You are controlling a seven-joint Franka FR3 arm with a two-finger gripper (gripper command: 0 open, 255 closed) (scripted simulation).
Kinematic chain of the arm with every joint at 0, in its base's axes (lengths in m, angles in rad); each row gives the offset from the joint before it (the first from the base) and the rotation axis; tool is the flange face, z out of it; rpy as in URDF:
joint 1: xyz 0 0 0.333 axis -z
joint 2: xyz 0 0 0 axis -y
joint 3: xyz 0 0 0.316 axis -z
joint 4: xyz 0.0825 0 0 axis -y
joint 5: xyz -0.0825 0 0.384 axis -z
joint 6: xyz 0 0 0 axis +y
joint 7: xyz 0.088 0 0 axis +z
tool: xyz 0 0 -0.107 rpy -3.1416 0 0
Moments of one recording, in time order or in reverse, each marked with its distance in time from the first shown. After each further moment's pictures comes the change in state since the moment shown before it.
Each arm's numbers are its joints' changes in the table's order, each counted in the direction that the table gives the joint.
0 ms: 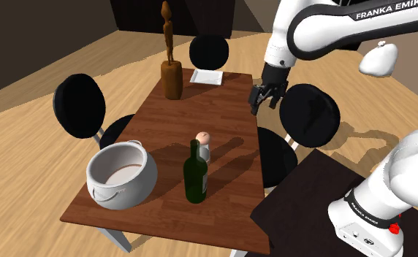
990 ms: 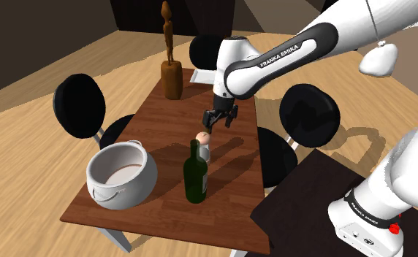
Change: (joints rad) arm -0.047 -0.552 -0.091 0.246 0.055 -0.333 -0.128
